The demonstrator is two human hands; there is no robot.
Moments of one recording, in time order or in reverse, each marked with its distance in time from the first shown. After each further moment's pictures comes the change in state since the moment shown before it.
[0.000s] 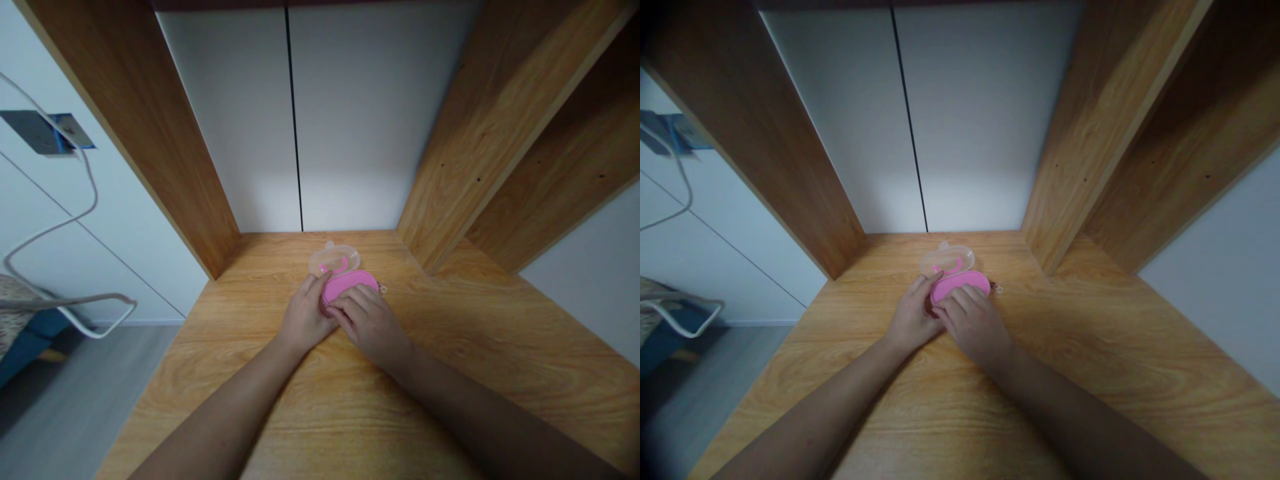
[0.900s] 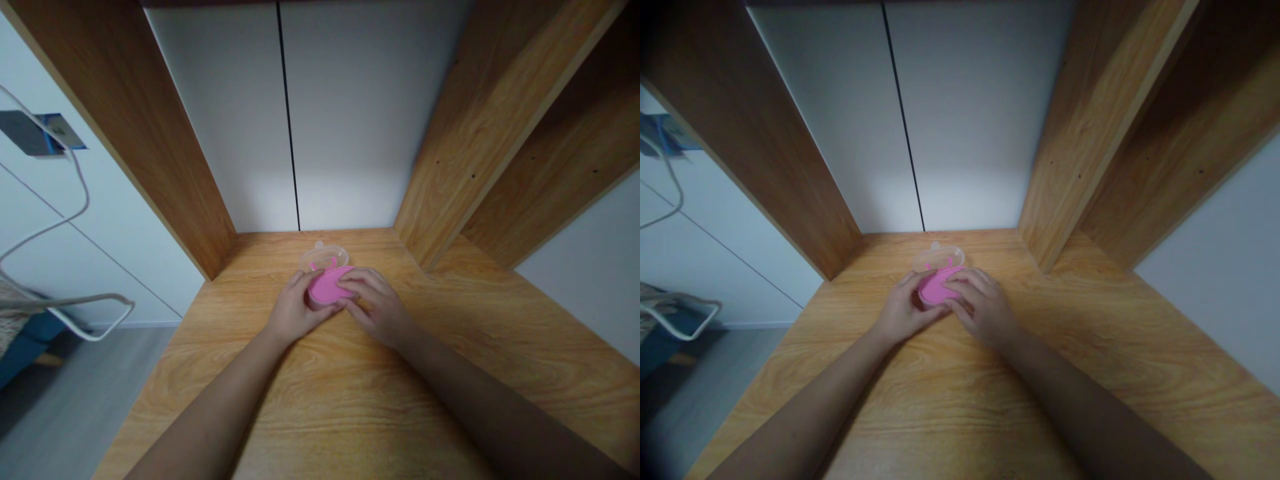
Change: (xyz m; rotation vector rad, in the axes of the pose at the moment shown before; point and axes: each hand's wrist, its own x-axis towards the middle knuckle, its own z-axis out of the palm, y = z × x) left_hand 0.007 -0.011 -0.015 -0.022 -0.016 -0.001; right_hand -0.007 0.035 -0.006 0.278 0.070 0.122
